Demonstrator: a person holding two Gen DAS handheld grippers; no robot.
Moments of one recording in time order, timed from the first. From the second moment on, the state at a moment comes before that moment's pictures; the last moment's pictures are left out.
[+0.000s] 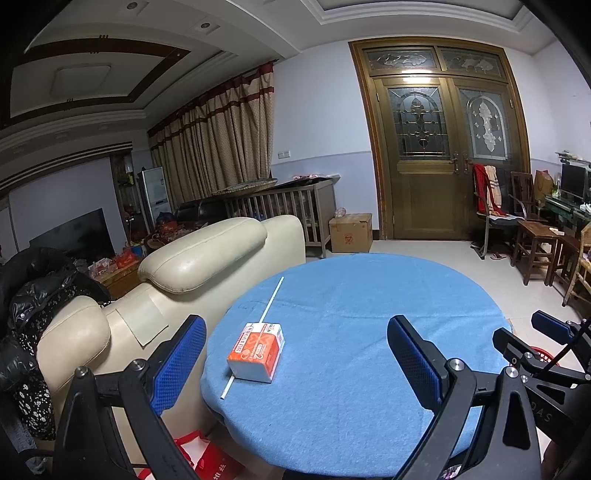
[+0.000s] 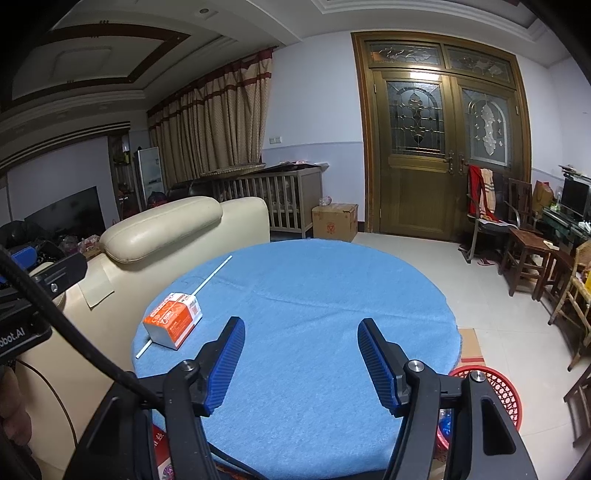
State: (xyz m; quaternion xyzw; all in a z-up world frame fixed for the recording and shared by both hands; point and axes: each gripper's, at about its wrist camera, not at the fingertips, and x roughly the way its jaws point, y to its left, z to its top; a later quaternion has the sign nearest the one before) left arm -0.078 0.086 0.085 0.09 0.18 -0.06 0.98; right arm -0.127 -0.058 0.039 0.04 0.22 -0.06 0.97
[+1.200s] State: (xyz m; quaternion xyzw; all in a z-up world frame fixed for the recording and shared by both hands) left arm -0.083 0.082 0.088 0.09 0.18 -0.07 0.98; right arm -0.118 -0.065 0.037 0.05 0.23 -0.06 0.97
